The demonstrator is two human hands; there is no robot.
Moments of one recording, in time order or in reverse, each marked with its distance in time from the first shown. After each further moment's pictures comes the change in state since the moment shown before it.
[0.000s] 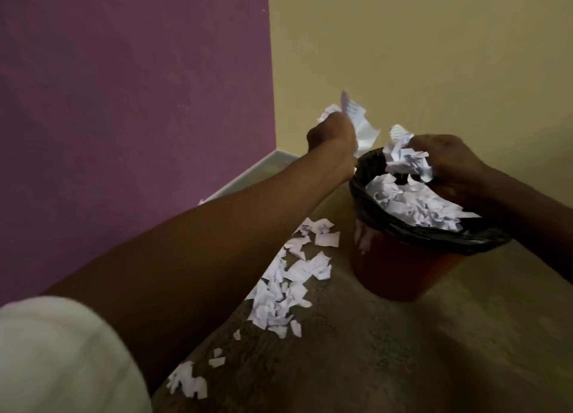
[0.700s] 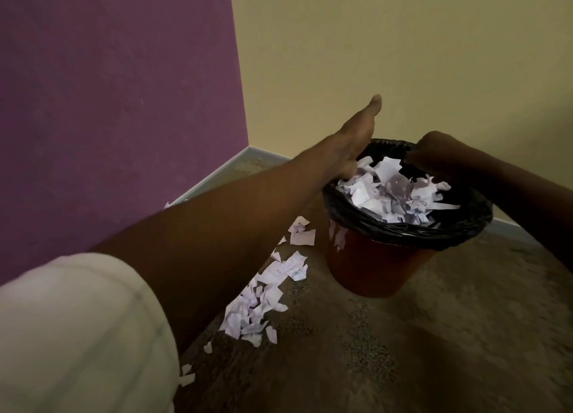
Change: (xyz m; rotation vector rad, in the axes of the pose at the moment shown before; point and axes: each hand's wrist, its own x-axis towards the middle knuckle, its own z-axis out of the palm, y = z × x) left_hand 0.034 -0.055 0.026 1.056 -0.487 -0.020; right_hand 0.056 0.024 -0.055 -1.007 0.167 0.257
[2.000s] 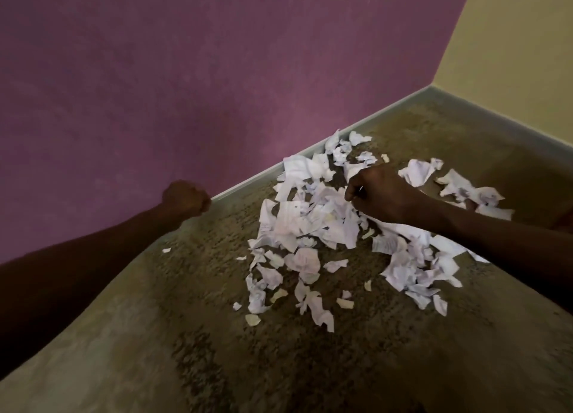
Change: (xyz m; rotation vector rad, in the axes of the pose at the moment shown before) left_hand -0.340 -0.297 -0.484 0.383 1.111 -0.453; right_hand -0.178 -0.240 0.303 -0.026 -0.395 -1.211
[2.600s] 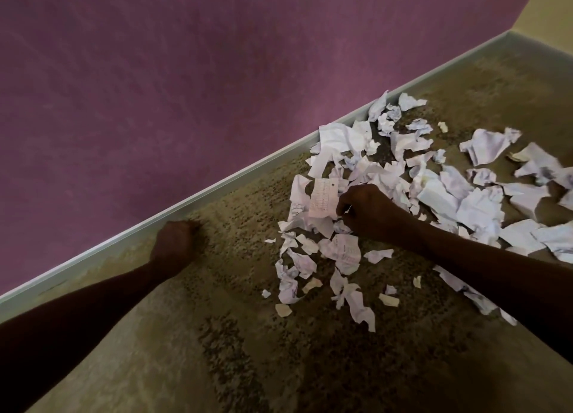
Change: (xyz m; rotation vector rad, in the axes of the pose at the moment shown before) left_hand -0.011 -0.149 -0.005 0.748 0.047 0.288; right_hand 0.039 -0.014 0.131 0.156 -0.133 -0.031
